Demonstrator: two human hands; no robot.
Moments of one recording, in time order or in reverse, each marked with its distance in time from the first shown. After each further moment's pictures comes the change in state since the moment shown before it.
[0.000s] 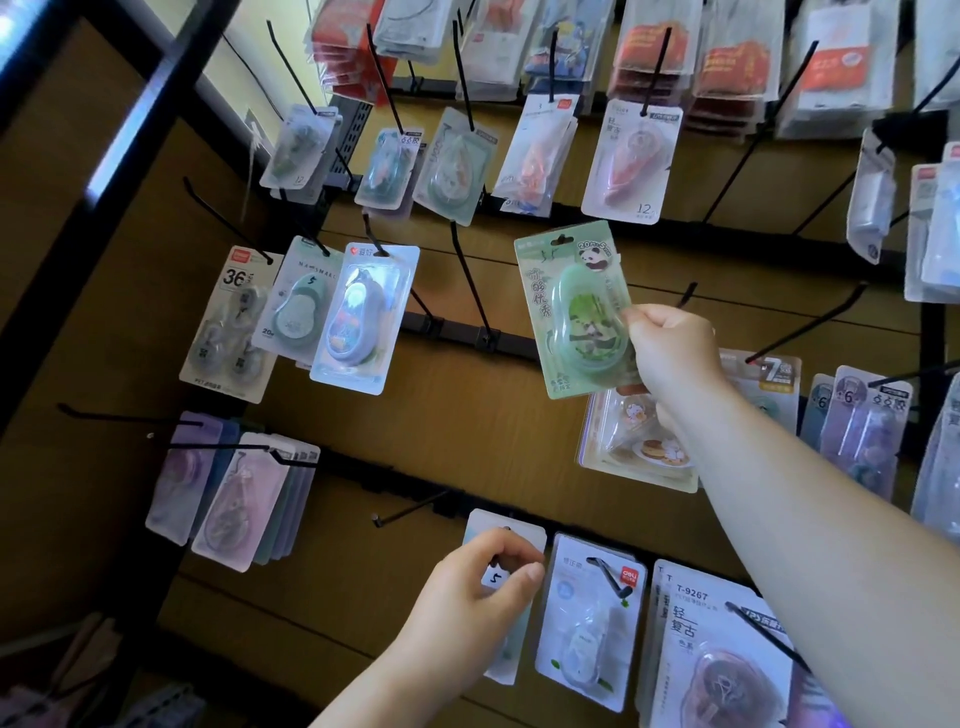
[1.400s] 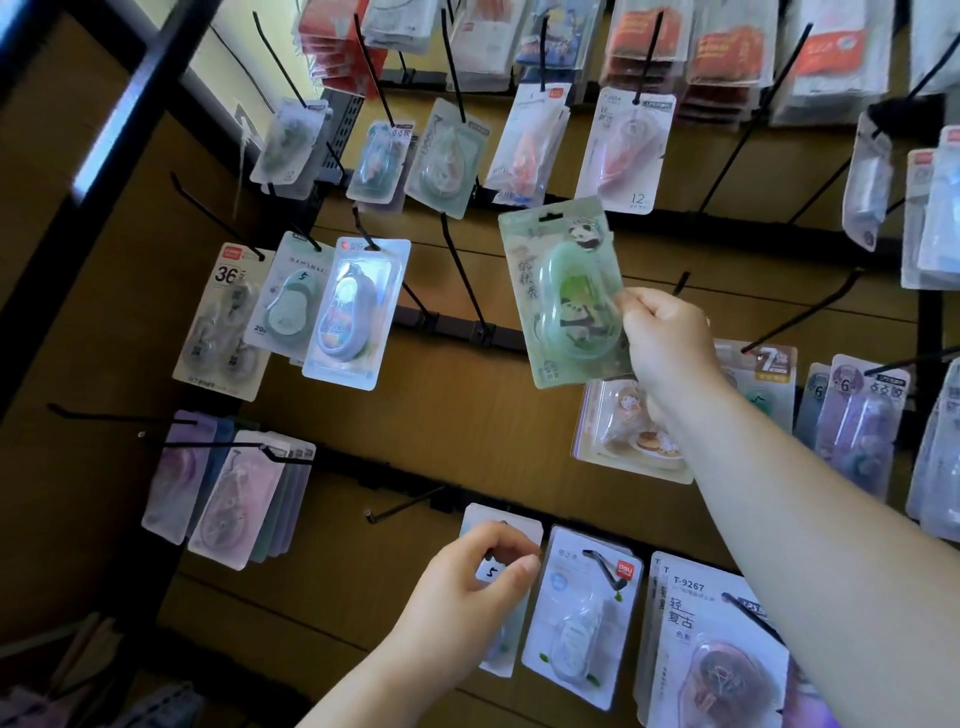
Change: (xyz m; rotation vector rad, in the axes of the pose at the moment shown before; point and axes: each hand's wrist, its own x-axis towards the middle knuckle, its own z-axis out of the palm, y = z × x) left_hand 0.001 0.001 0.001 0.011 -0.035 -0.023; right_hand -0.007 -0.002 0.002 0.023 0.027 -0.104
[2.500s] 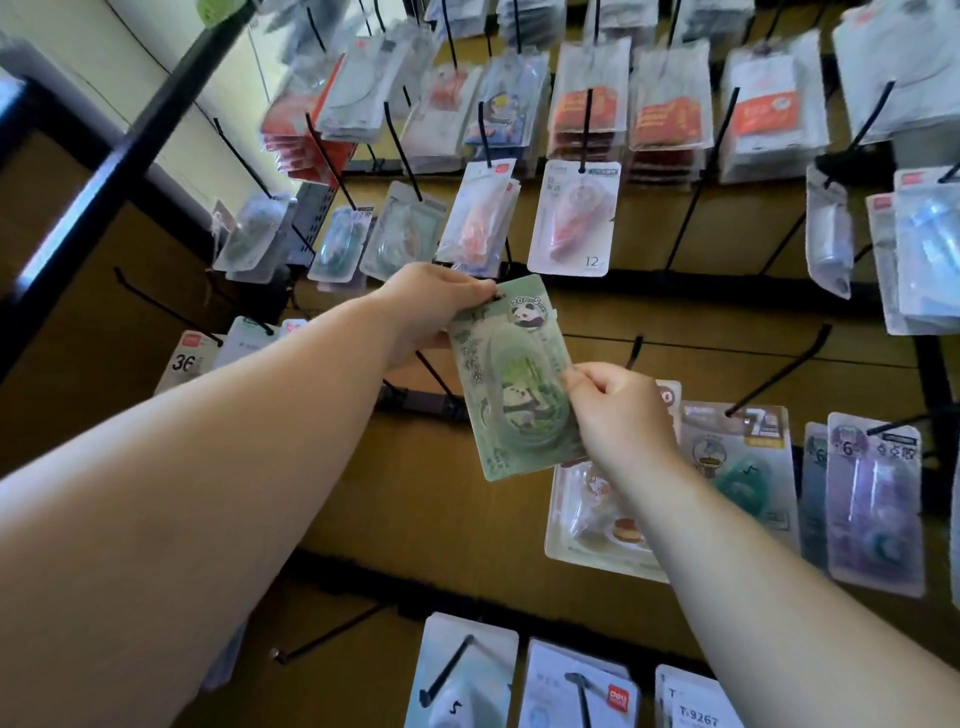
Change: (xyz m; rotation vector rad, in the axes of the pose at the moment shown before) left_hand 0.172 0.155 -0.061 0.040 0.161 0.053; right_hand 0.024 0.023 -0.005 0.016 -0.110 -0.088
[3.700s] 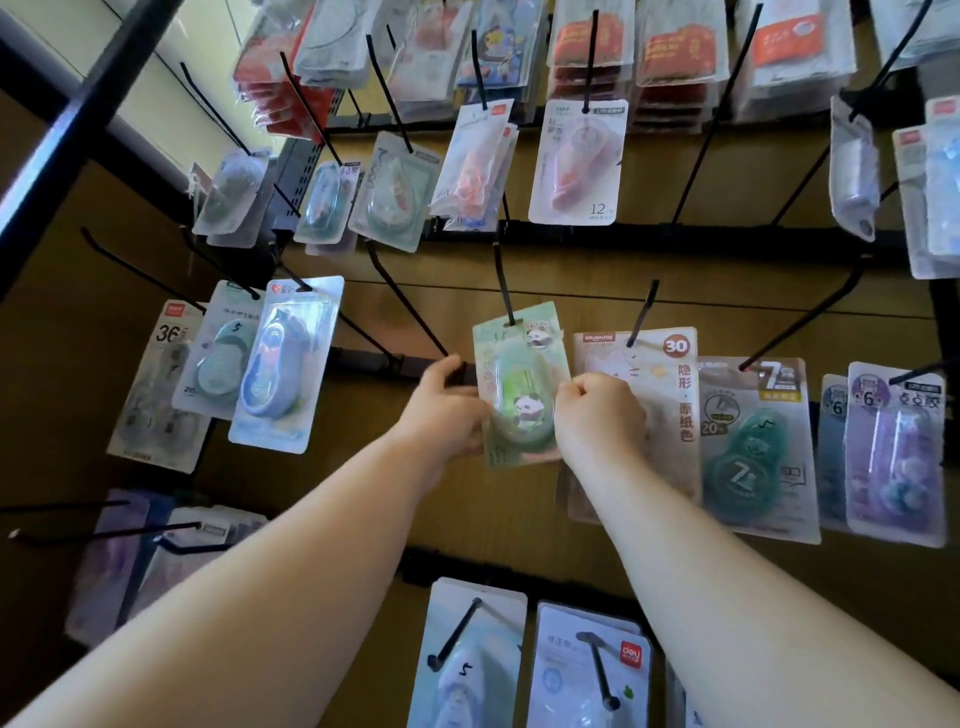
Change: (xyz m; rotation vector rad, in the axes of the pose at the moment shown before) left_hand -0.025 -0.100 0.045 -0.316 0.005 -0.247; right_hand 0.005 0.039 0.033 -0.373 0.132 0.205
